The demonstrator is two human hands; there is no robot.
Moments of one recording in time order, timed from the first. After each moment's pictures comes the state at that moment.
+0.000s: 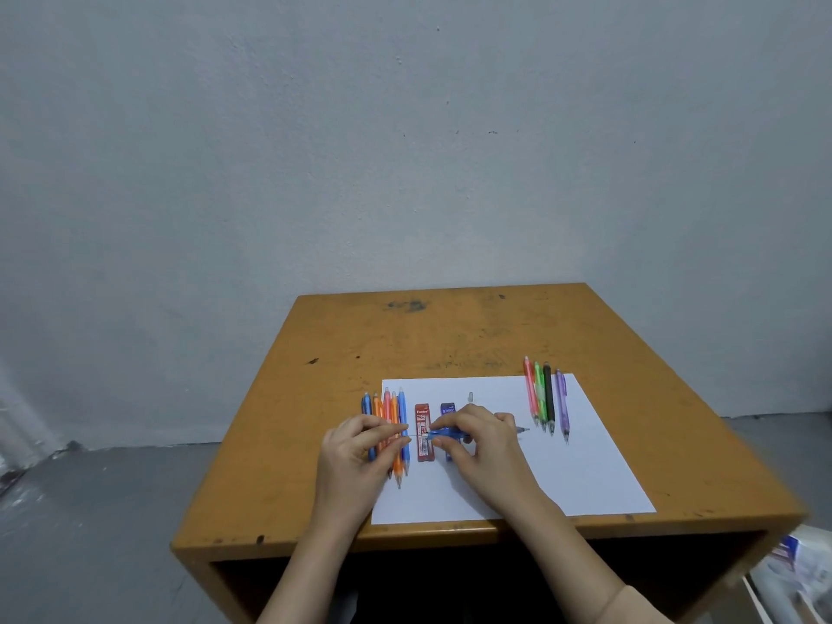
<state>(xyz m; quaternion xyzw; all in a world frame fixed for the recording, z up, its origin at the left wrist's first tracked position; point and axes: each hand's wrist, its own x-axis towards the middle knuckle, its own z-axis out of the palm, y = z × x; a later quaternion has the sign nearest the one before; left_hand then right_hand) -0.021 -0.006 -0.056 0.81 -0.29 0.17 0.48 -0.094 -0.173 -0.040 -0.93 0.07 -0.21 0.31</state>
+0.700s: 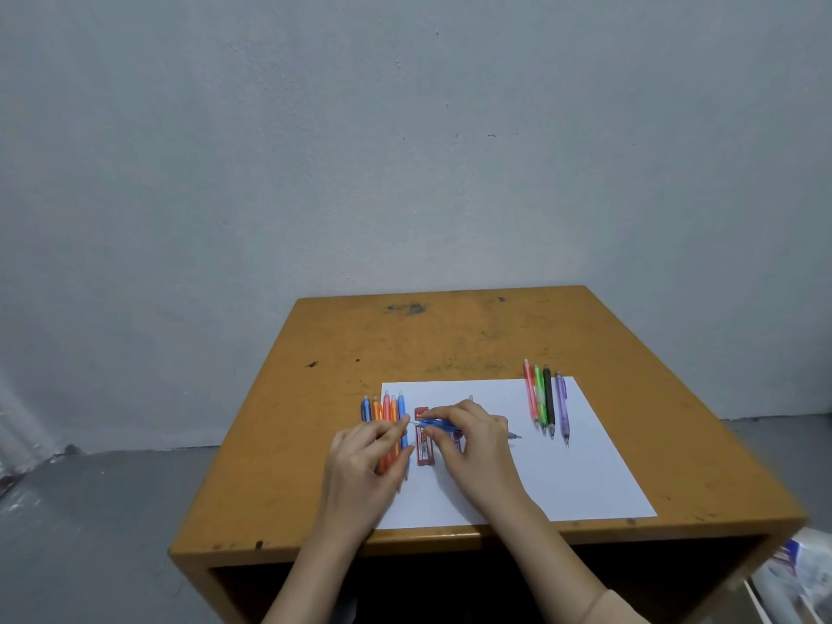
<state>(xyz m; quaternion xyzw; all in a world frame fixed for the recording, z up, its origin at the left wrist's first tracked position) -0.022 -0.009 -0.063 0.81 -0.38 0.24 0.38 -0.084 -0.157 -0.038 -0.90 0.12 -0.24 0.34</state>
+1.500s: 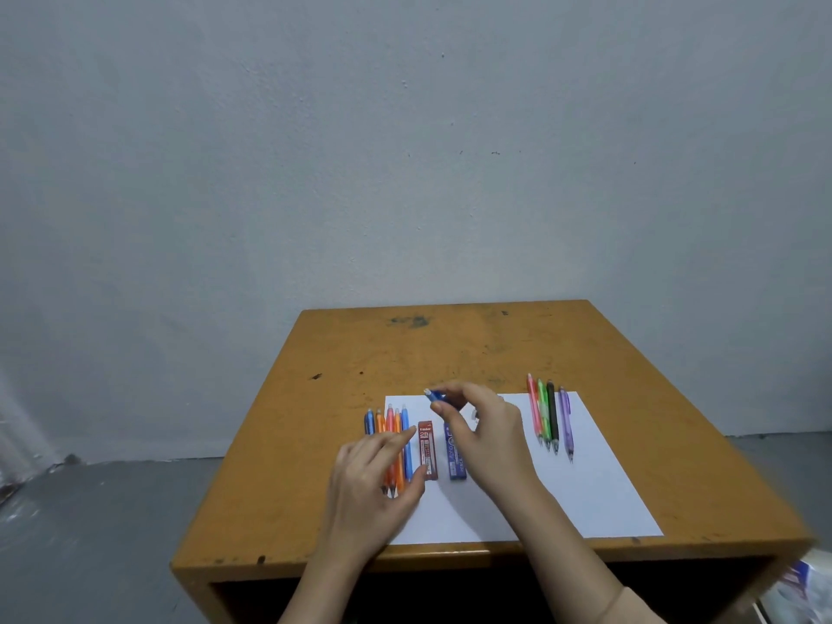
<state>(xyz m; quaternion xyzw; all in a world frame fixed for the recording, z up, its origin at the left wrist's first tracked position) -0.029 -0.010 -0.057 0.81 -0.38 0.24 0.38 -0.086 -0.159 0.010 -0.86 0.07 -0.32 0.39</state>
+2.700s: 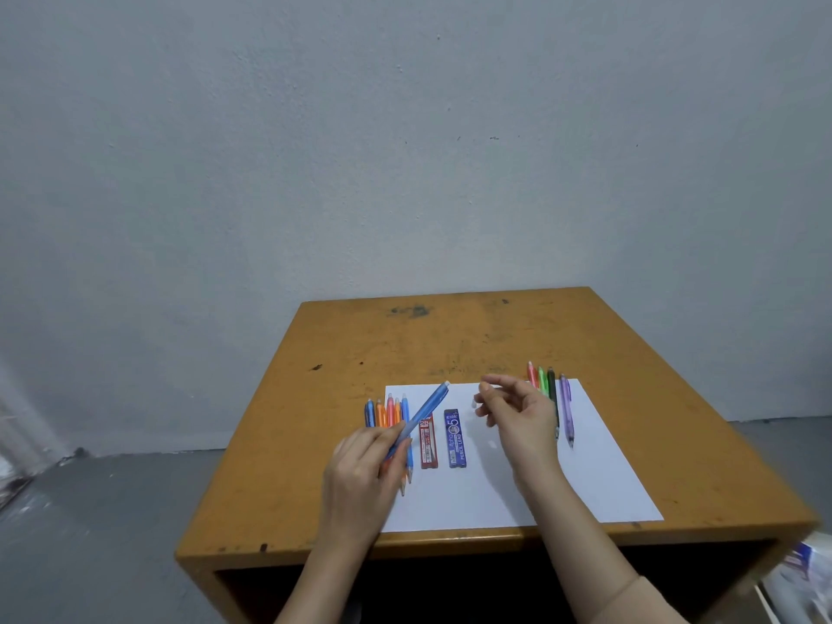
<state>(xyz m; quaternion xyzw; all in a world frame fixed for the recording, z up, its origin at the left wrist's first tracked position) -0.025 -0.009 -0.065 0.80 -0.37 0.31 0.36 -0.085 -0.188 -0.012 -0.64 0.22 -0.32 0.66</state>
